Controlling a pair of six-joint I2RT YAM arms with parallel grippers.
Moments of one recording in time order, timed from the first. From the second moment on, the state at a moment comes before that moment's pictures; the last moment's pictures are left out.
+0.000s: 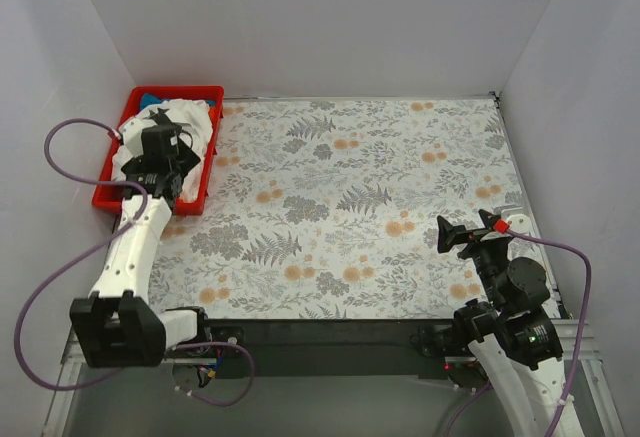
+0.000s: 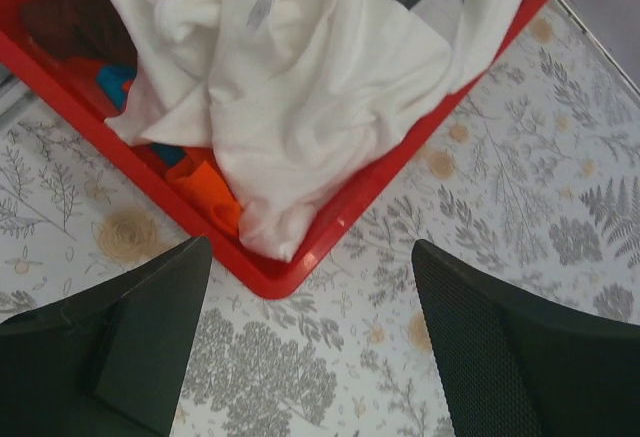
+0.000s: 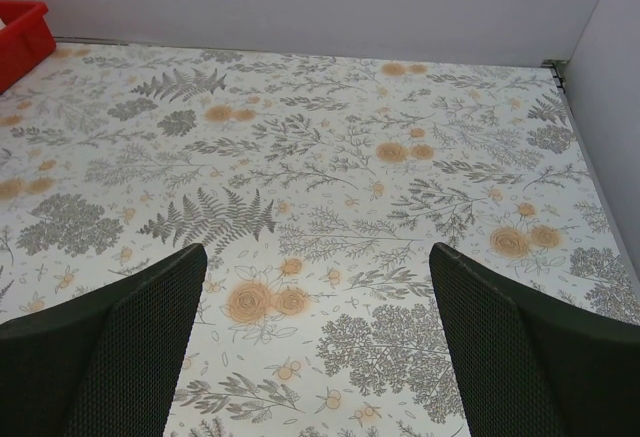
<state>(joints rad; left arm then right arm) 0.02 1.15 1.04 -0.52 -0.42 -0.63 0.35 0.04 0.45 -0.40 0.14 0.04</state>
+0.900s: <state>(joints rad) 0.16 1.83 1.39 -0.26 -0.62 -0.59 0.35 0.04 0.45 -0.40 0.14 0.05</state>
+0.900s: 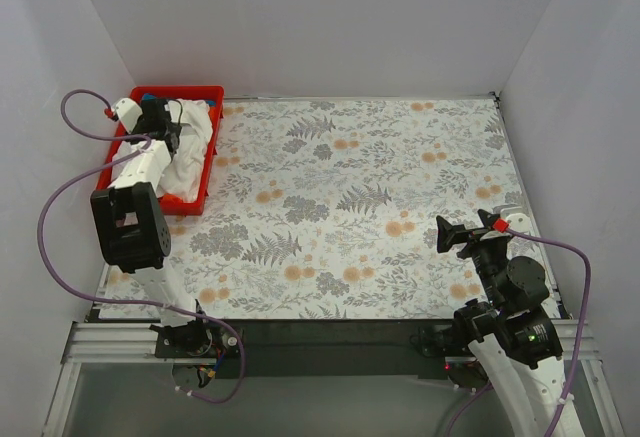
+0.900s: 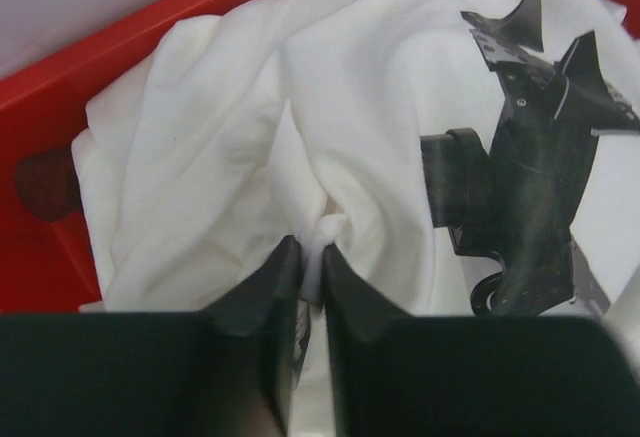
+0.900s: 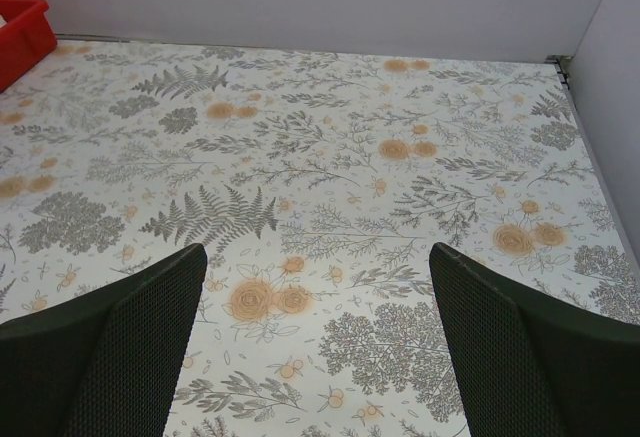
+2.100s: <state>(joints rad) -1.02 1.94 1.88 -0.16 -0.42 -0.41 0.35 0.11 0.52 -0.44 0.08 0.05</state>
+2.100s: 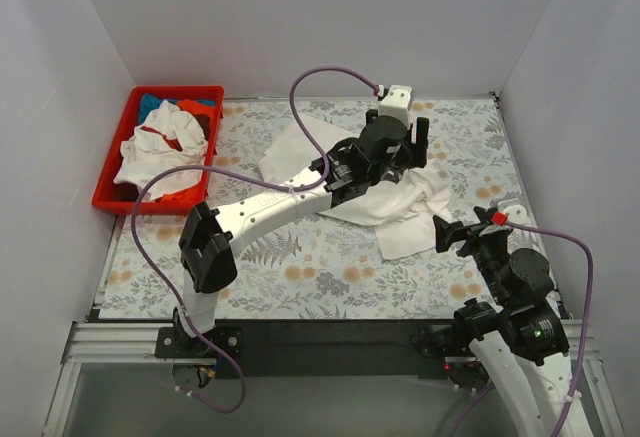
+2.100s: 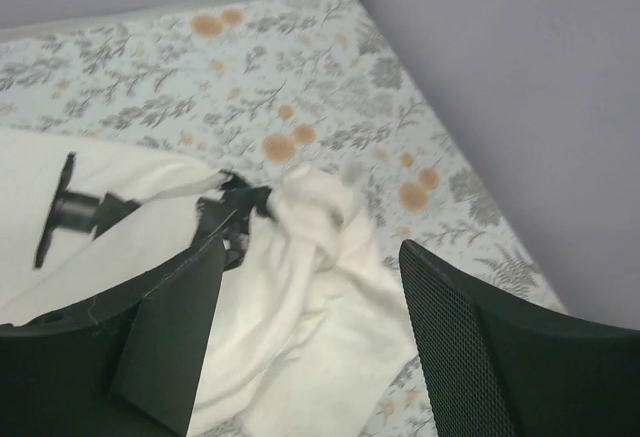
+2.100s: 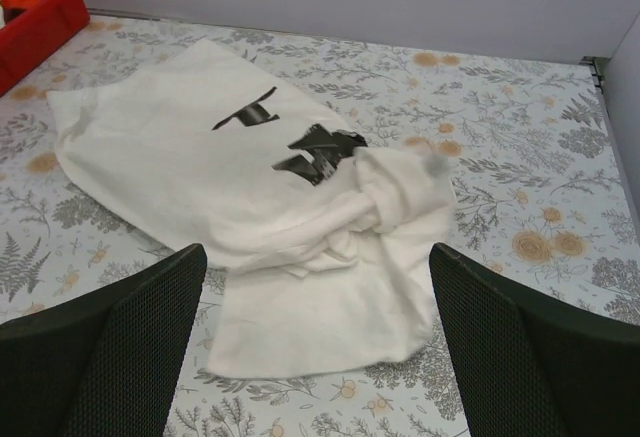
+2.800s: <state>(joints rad) -0.43 1.56 1.05 -0.31 -0.35 -0.62 0.35 0.63 0.64 -0.42 0.02 0.07</state>
